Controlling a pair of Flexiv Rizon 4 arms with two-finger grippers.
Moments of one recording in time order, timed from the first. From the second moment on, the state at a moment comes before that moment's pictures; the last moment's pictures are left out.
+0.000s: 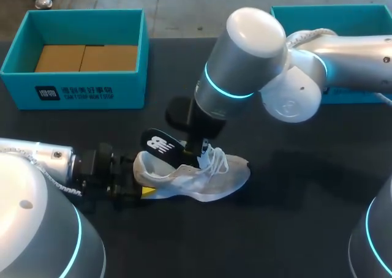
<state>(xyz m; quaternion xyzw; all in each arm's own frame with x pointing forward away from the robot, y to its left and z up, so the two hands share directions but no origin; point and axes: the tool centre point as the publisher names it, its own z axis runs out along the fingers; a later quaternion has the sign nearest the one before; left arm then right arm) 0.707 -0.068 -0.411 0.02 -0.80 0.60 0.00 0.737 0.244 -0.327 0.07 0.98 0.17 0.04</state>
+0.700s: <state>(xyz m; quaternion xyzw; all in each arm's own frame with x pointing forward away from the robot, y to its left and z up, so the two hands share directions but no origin) 0.706 -0.067 -0.411 0.02 -0.80 0.60 0.00 0.745 0.279 -0.312 0.02 0.98 0.21 -0.01</state>
